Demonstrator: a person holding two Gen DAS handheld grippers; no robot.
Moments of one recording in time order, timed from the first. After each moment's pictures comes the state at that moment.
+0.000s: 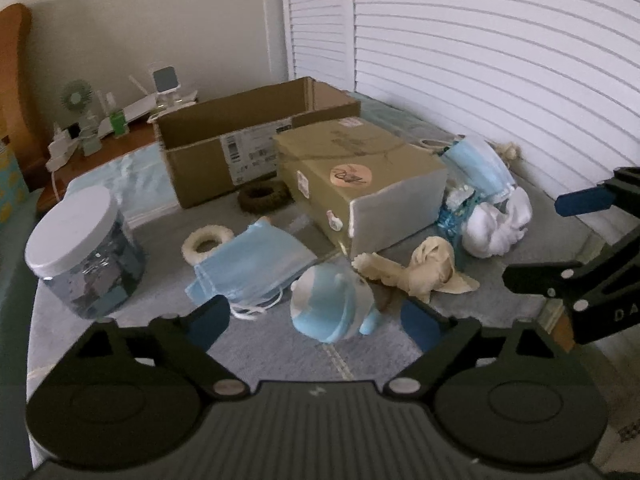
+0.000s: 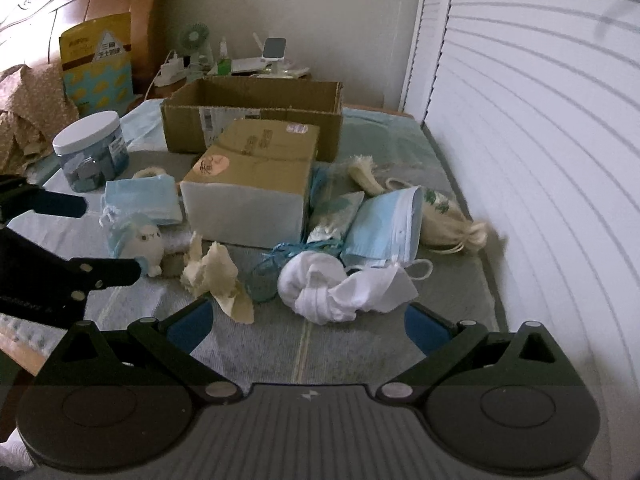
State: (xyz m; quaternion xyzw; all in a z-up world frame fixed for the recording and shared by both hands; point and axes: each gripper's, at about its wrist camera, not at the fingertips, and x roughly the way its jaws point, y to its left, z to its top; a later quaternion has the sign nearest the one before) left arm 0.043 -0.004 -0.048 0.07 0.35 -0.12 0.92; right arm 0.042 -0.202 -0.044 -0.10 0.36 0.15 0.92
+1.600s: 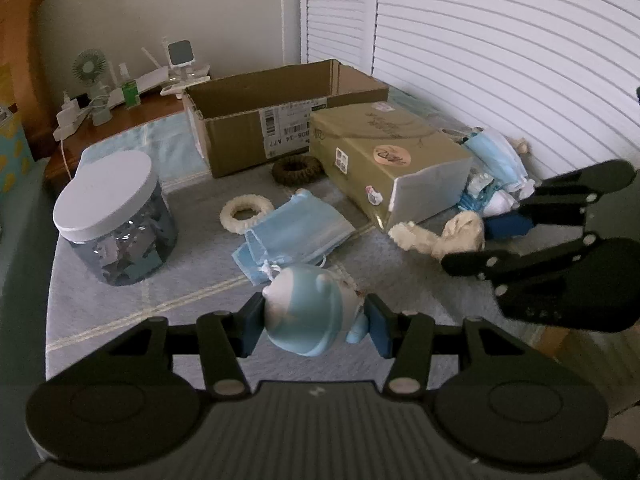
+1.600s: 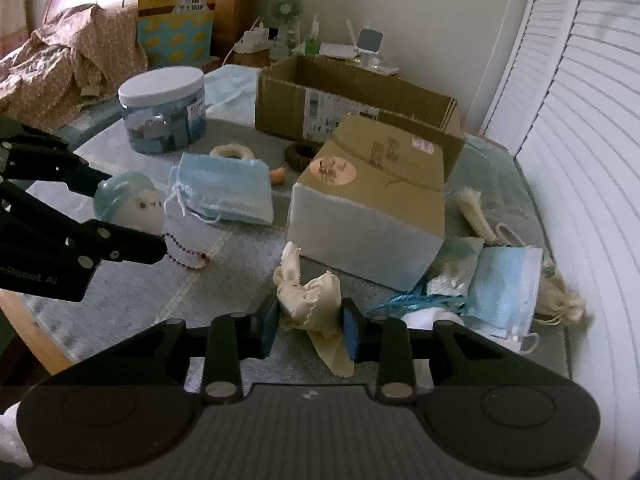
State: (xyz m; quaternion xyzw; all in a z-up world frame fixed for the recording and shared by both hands) left arm 0.036 0.037 -0.040 0.05 0.39 -0.12 0.91; right arm 0.060 -0.131 -0.056 -0.18 0.37 0.24 0.88
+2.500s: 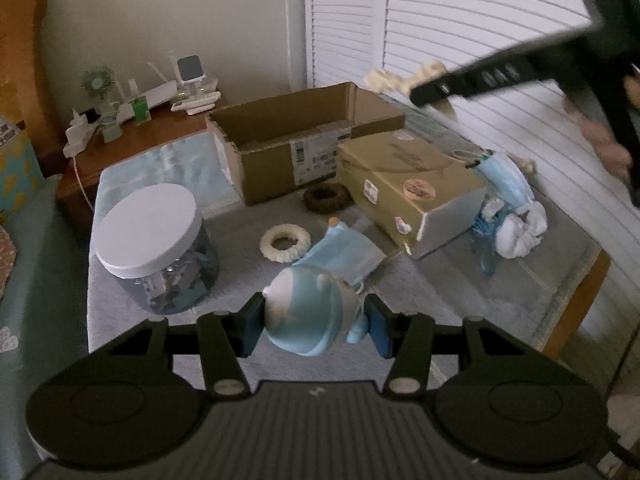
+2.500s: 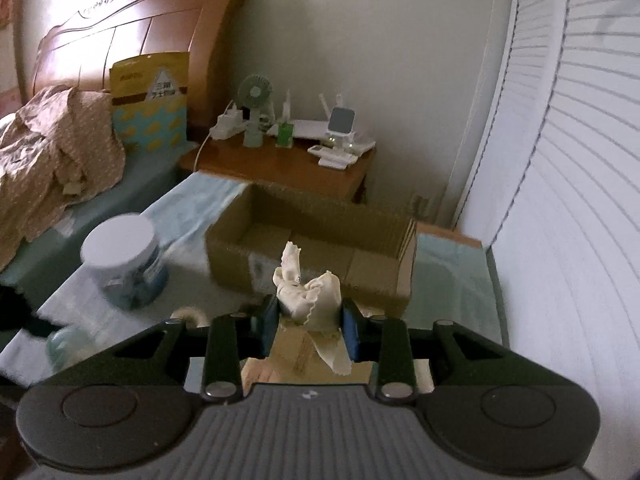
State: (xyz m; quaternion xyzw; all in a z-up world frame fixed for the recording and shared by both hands) left arm 0.046 0.066 -0.010 0.06 0.38 -0.11 0.91; right arm 0.155 -0.128 0.046 -0.14 0.30 0.24 0.91
